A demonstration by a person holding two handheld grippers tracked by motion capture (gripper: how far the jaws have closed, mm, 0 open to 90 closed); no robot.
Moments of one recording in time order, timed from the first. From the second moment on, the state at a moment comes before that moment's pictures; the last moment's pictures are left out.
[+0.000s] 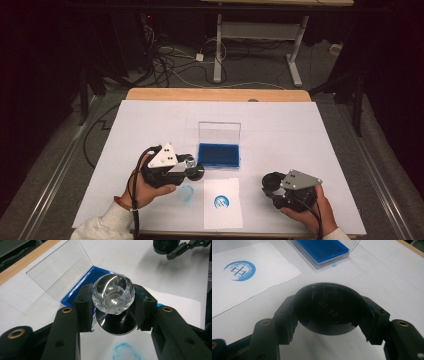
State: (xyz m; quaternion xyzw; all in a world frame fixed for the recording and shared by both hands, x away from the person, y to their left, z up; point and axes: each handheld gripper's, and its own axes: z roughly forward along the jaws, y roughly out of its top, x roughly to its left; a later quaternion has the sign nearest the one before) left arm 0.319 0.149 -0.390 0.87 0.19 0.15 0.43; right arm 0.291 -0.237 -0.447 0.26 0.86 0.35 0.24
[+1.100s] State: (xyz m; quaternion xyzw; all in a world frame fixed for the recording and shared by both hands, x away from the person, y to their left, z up) left arm 0.334 0.108 -0.370 0.86 0.16 0.14 0.47; right arm 0.315 -0.169 -0.443 0.23 0.86 0.42 0.19
